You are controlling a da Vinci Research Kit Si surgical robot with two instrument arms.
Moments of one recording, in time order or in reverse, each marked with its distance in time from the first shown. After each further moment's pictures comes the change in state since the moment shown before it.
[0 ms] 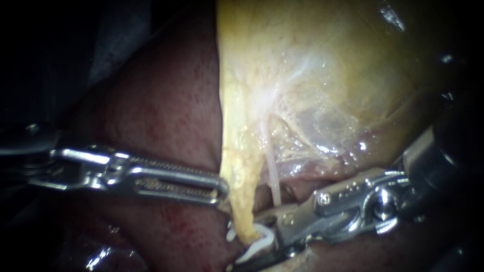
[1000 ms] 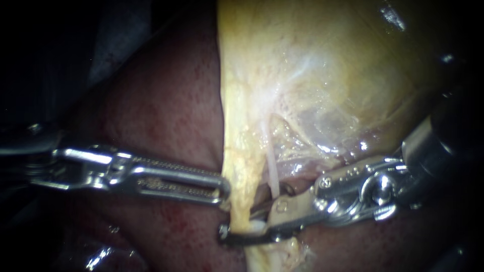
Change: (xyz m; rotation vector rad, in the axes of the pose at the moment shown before) right arm -0.001 0.002 -0.001 -0.048 0.013 0.069; left arm 0.000 0.000 0.000 -0.001 -0.001 -0.001
